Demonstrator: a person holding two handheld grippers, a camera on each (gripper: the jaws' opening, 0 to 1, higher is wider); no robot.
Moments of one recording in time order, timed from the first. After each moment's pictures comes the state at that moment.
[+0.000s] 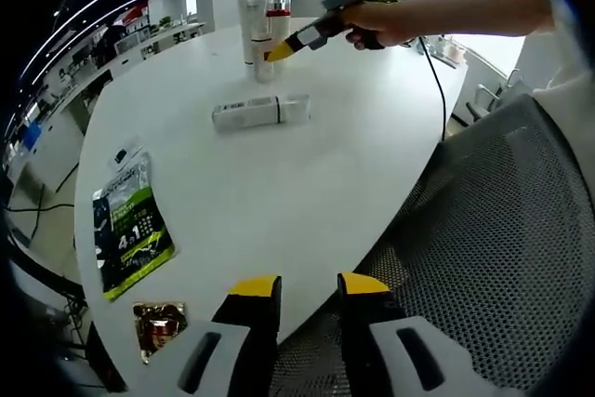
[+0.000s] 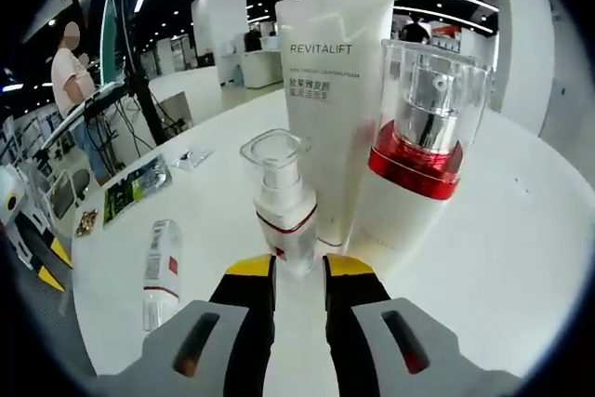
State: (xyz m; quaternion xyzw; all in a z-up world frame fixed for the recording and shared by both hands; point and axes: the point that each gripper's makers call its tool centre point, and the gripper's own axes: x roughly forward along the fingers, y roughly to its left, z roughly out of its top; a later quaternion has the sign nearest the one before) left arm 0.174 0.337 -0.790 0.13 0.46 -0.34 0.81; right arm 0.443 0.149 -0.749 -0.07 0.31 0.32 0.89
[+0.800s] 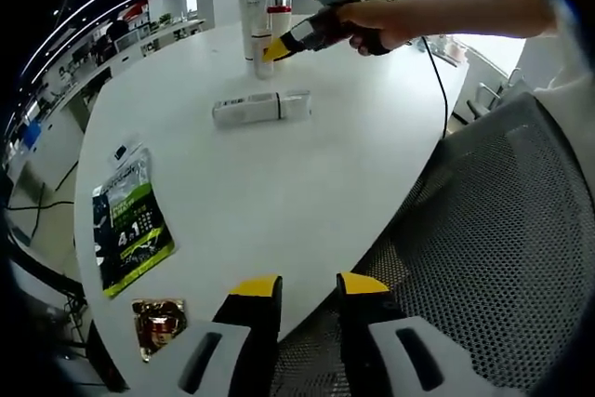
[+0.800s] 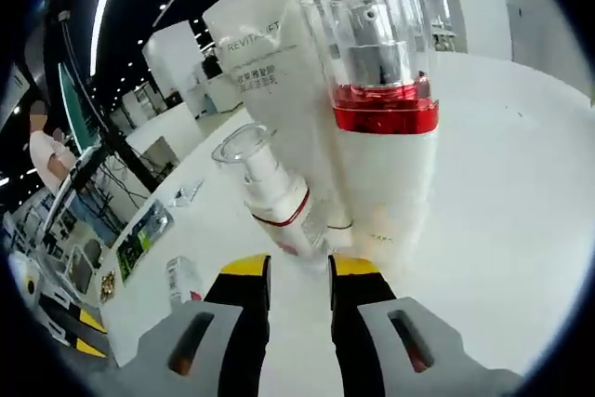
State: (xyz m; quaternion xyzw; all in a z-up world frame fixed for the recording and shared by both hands) left arm 0.172 0.338 -0.792 0.13 0.47 -0.34 0.80; right arm 0.430 0.163 -0.769 0.05 0.34 0.30 0.89
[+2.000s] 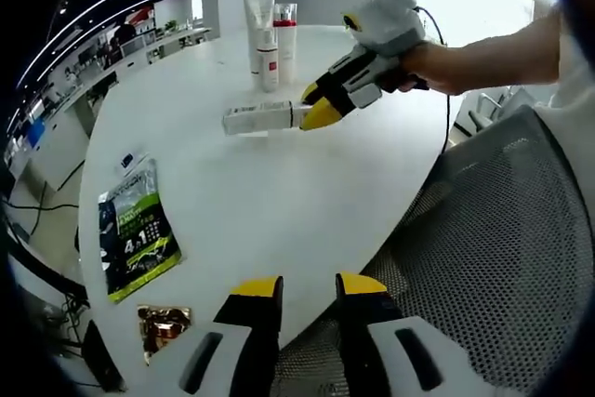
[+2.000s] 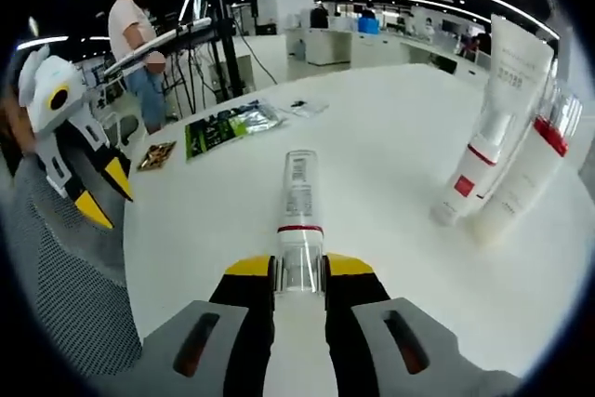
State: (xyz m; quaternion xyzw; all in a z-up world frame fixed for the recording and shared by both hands) left arm 0.179 0.332 -0.779 0.11 0.44 -0.34 0.82; right arm 0.317 0.211 -0.771 -0.13 0.32 0.43 0.83
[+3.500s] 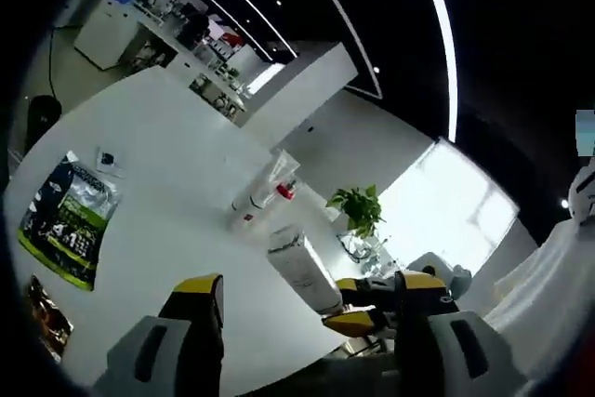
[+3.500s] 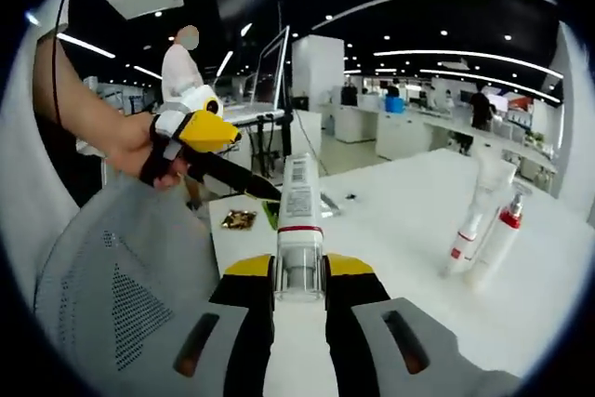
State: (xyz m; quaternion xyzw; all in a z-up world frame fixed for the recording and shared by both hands) left arm 0.230 0.285 -0.638 -0.42 0.25 -0.35 0.80; right arm 0.221 0.229 -0.663 -0.11 0.15 0.53 0.83
